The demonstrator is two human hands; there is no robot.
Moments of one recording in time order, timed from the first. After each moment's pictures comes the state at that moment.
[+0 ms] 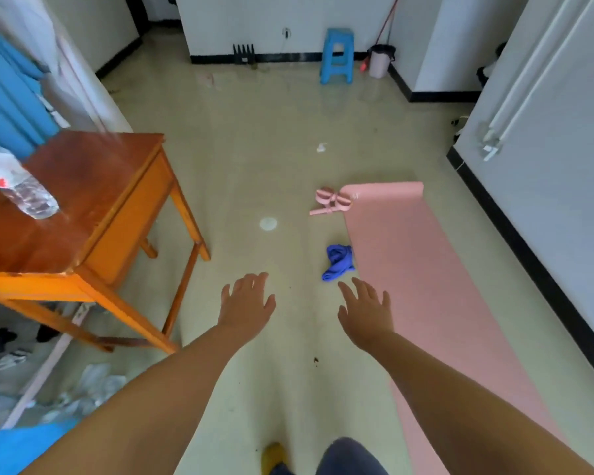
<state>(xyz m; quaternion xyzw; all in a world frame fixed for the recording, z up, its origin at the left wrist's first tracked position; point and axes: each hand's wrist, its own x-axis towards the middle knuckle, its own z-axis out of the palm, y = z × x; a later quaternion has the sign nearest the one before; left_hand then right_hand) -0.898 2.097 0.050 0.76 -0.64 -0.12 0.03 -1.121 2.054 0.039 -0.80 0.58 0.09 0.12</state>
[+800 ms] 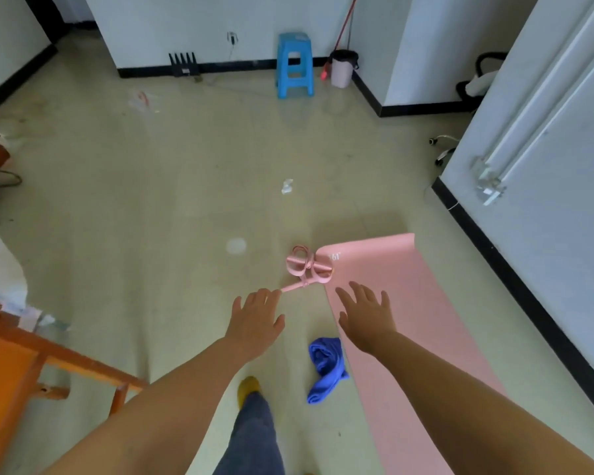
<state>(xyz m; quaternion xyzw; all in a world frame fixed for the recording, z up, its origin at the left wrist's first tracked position) -0.854 1.526 0.030 0.66 -0.74 -0.13 -0.01 -1.070 1.497 0.034 -0.77 0.61 0.13 0.12</state>
